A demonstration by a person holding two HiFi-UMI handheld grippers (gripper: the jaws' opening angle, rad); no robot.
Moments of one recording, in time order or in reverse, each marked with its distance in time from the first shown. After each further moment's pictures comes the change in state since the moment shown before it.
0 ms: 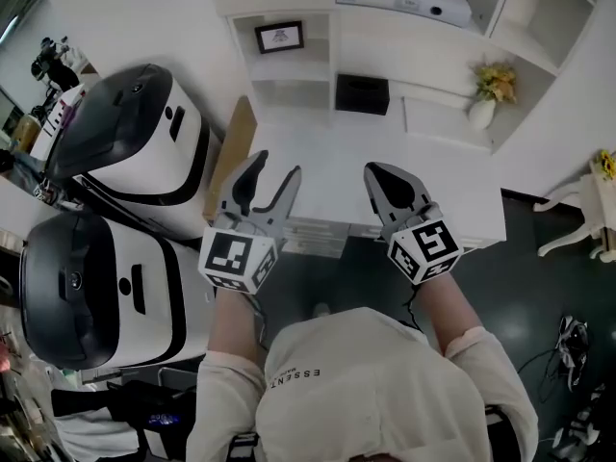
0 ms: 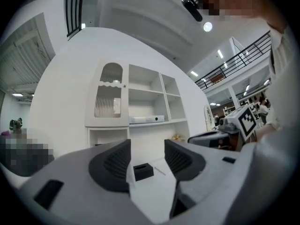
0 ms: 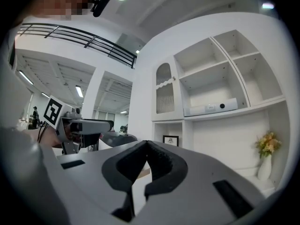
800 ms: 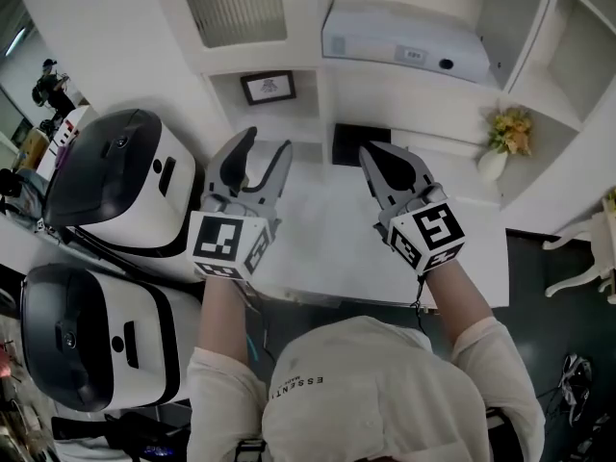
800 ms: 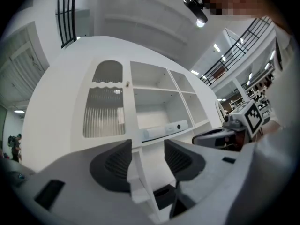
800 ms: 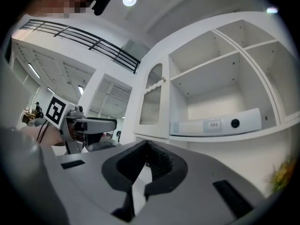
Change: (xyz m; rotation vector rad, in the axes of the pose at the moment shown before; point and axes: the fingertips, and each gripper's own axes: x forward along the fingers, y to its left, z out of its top) left arm 0.188 0.086 0.051 0.121 -0.097 0.078; right arm 0.139 -0.150 0.059 -0.099 -0.106 0.039
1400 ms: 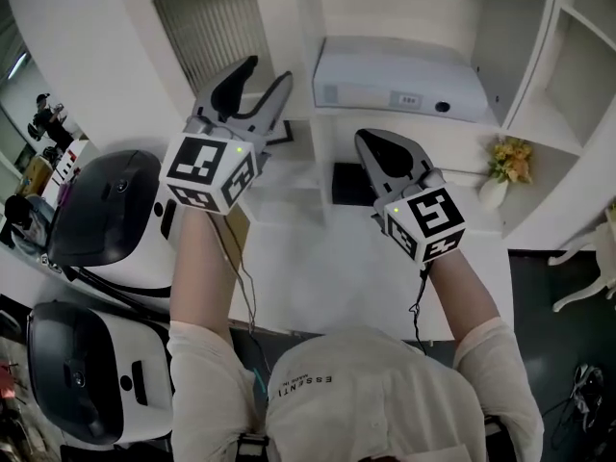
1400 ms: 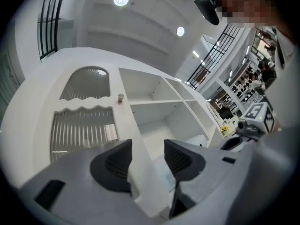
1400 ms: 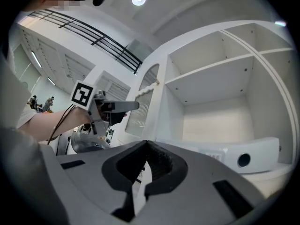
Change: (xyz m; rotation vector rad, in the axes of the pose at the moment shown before) left arm 0.144 0.065 0.108 0.160 -0.165 -0.118; right arm 0.068 -0.068 0.050 -0.100 -0.026 -0.039
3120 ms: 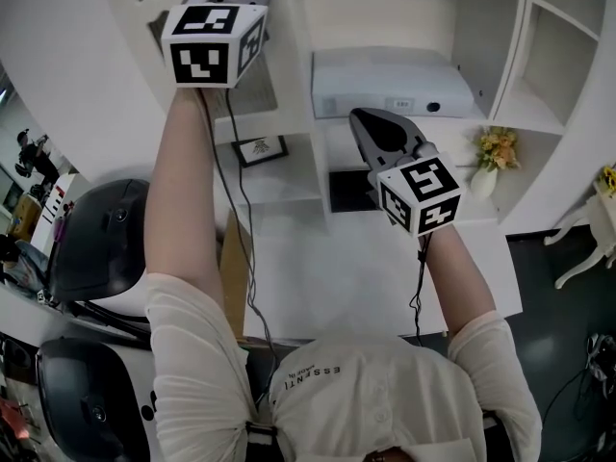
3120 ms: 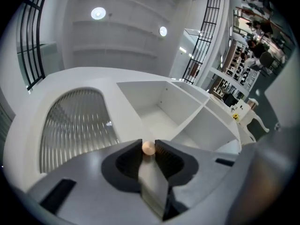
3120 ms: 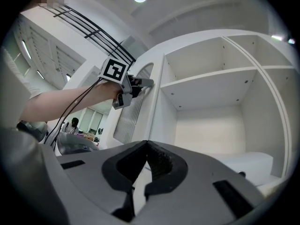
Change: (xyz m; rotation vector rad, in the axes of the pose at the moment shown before) left arm 0.096 0.084 0.121 0.221 -0.069 0.064; right arm 0.025 -0.011 0.035 -0.007 0.021 -0.137
